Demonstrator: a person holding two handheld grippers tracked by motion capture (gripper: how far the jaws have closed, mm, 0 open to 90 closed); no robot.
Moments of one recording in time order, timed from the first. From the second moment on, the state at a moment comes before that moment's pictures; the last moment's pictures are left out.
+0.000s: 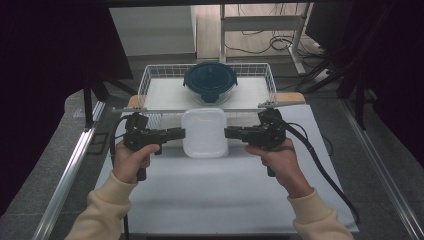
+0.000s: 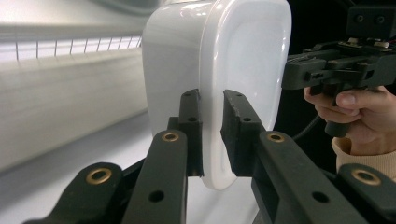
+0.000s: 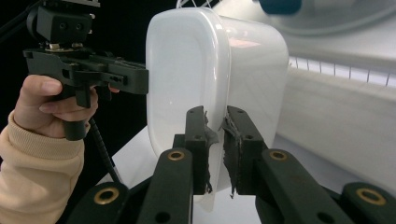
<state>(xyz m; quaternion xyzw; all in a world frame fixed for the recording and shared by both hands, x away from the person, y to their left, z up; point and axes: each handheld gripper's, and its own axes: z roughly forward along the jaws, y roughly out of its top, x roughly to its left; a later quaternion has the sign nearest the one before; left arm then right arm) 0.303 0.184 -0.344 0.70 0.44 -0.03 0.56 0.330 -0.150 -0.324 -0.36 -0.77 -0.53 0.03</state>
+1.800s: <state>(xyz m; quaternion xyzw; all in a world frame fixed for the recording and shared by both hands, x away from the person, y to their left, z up) 0.424 0.191 -0.231 0.70 0.46 -0.02 0.55 0.440 -0.136 -0.208 -0.37 -0.76 -0.54 0.00</state>
